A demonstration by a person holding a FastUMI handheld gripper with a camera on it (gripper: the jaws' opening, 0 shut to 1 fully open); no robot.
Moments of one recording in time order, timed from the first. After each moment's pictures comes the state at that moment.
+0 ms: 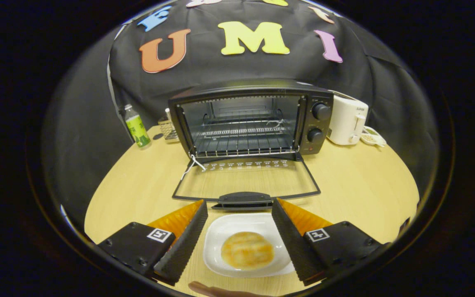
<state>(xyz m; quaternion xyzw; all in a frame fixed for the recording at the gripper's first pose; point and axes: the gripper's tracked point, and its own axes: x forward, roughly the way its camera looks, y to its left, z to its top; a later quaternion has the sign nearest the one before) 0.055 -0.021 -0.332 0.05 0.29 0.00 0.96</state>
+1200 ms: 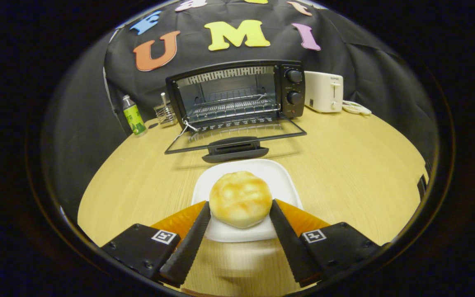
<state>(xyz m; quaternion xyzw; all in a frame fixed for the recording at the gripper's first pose) -0.004 -0.020 -0.410 0.09 0.29 -0.02 0.95</state>
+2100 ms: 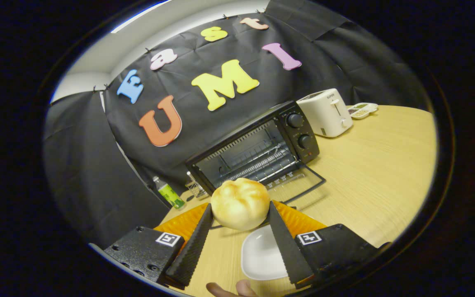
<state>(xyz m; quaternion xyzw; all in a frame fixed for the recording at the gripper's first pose) 0.057 -0.013 -0.295 0.28 0.08 0.05 0.95</state>
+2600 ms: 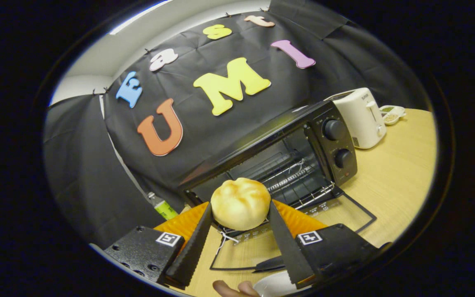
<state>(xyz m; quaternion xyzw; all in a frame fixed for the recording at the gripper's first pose) 0.178 -0.008 -0.285 0.27 0.07 0.06 0.96</state>
